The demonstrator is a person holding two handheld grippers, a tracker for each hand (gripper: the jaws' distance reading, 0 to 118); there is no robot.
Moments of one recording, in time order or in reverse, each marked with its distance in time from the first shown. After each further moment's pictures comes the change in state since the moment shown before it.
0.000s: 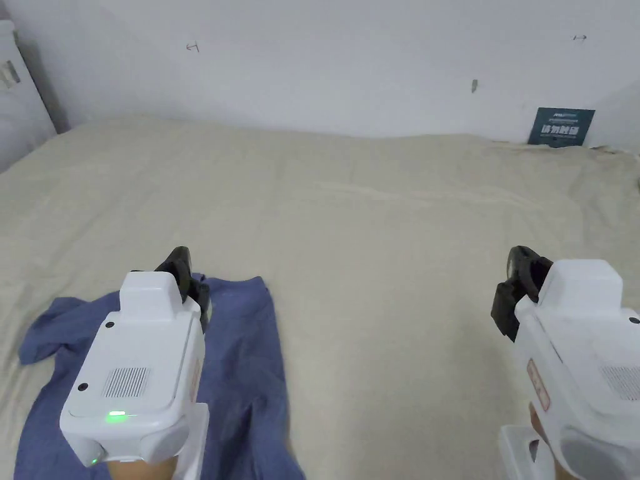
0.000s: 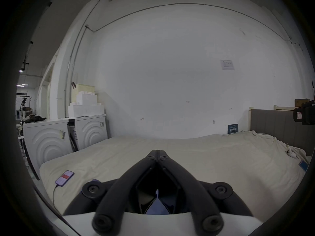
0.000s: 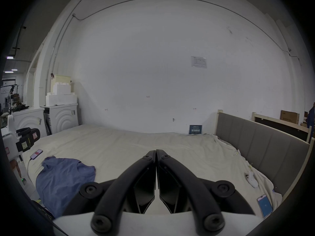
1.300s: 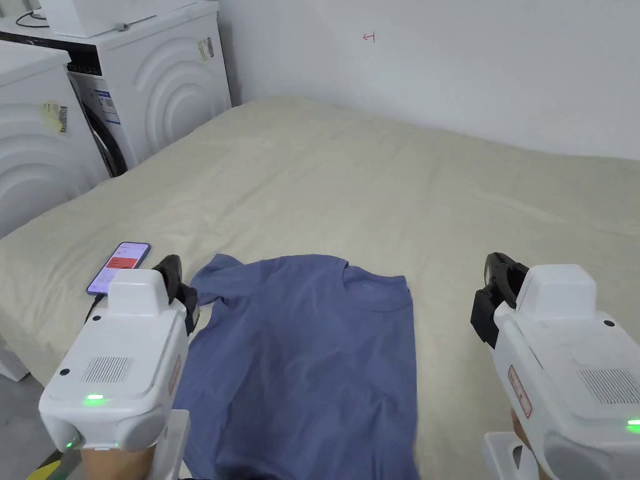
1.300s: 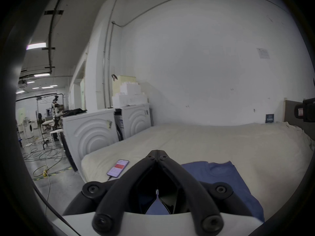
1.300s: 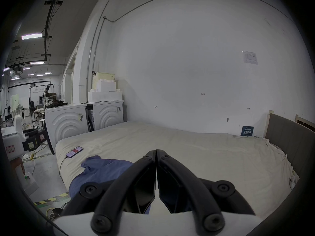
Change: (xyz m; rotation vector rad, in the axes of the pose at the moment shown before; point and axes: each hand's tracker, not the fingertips) left arm -0.160 -0.015 0.037 -0.157 0.272 -0.020; right arm -0.154 0.003 -0.036 -0.019 0.381 0.021
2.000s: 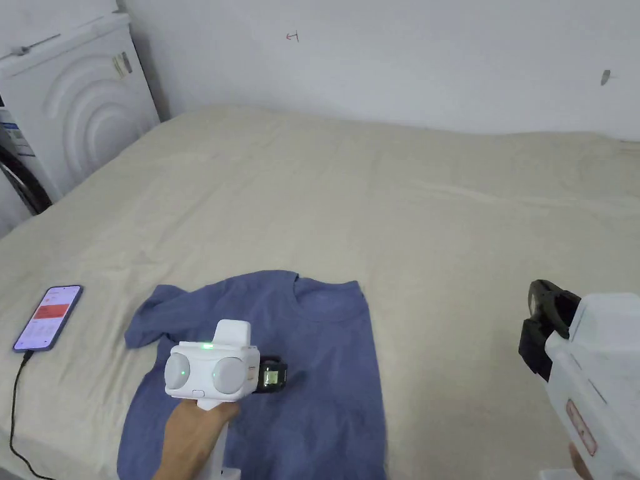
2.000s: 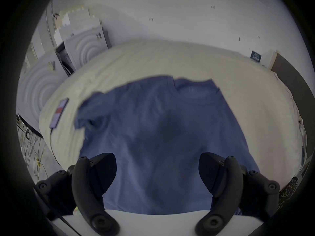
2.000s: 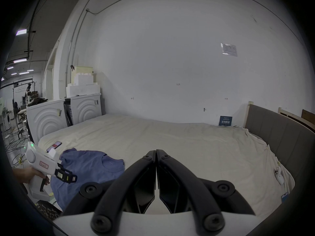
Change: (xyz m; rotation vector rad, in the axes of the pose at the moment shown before) left arm 0.119 -0.096 -0.166 -0.817 -0.255 -0.095; right arm 0.077 -0.028 0.010 -0.081 -0.186 -0.029
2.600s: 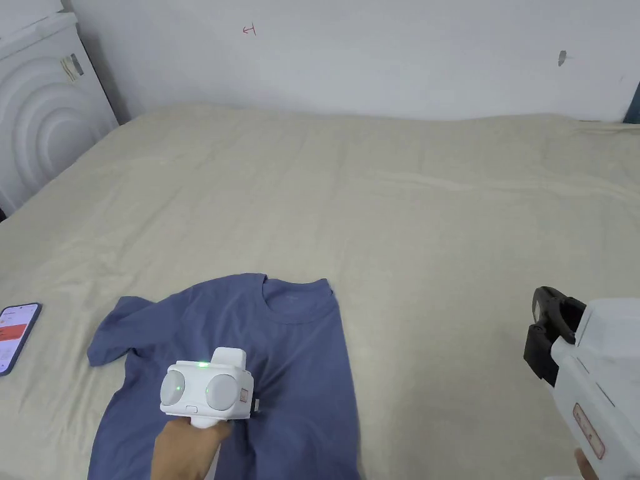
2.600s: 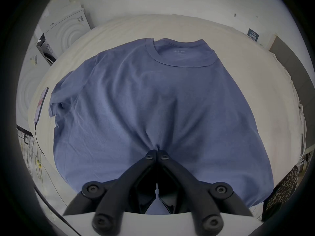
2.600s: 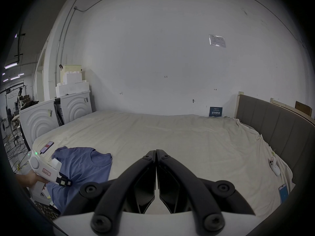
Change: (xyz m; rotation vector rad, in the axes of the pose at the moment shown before) left arm 0.026 -0.012 -0.038 -0.137 -0.042 -0.081; right arm 0.034 -0.017 0.000 -0.051 -0.067 -0.048
